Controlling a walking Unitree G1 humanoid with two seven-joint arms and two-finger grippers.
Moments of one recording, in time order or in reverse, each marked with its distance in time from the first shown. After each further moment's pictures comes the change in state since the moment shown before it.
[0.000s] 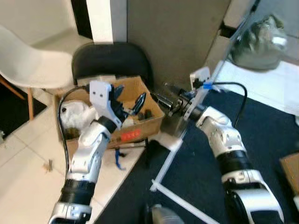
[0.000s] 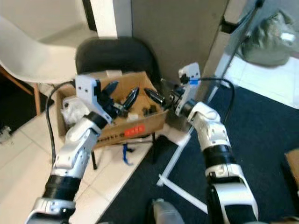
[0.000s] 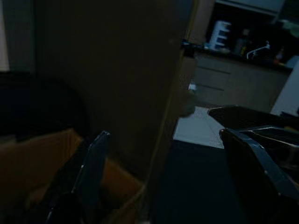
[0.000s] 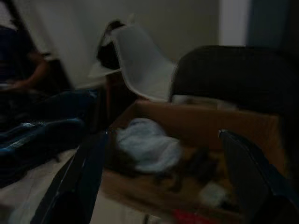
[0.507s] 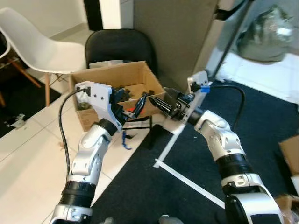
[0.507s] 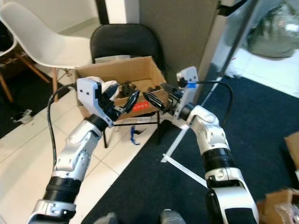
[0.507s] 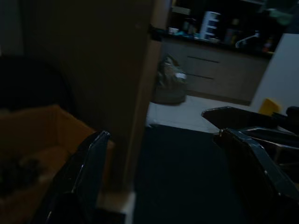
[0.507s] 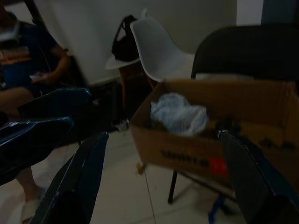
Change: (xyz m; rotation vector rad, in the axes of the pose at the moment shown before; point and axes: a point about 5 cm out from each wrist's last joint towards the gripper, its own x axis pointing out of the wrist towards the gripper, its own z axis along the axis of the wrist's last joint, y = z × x) left arm 0.005 -0.005 0.001 0.003 -0.008 -0.029; right arm -0.005 -0.006 0.001 -0.007 0.014 -0.020
